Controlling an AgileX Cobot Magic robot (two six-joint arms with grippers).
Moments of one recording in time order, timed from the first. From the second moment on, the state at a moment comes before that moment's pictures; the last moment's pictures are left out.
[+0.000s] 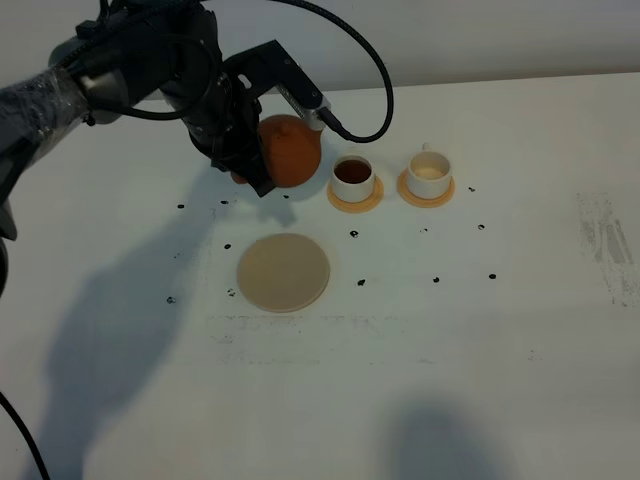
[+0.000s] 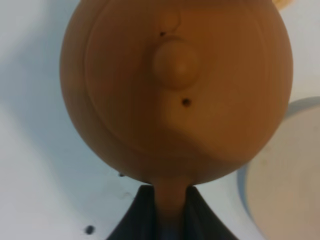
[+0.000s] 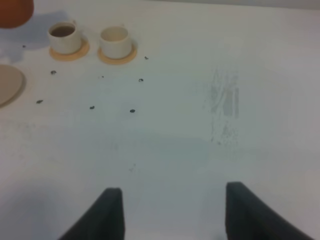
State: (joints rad) left arm -0.40 2.17 -1.82 0.01 0.89 0.60; right arm -0.04 -0.01 -0.49 0.19 1.08 -0.16
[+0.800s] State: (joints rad) left arm -0.40 2.28 -1.82 0.00 0.87 0.43; right arm -0.04 -0.01 -0.49 0.19 1.08 -0.16
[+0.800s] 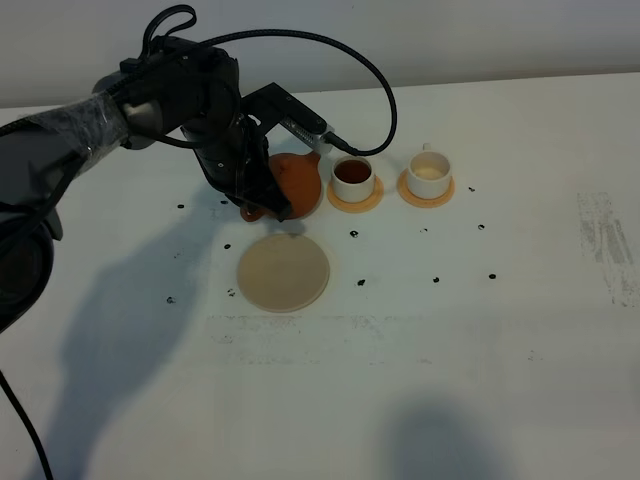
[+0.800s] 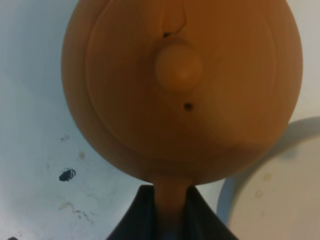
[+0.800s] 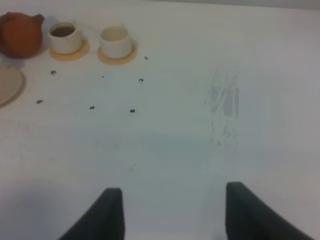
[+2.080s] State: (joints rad) left arm -0.51 2.35 -2.22 0.05 0.92 0.80; right arm -0.04 -0.01 -0.49 0.19 1.08 -0.16
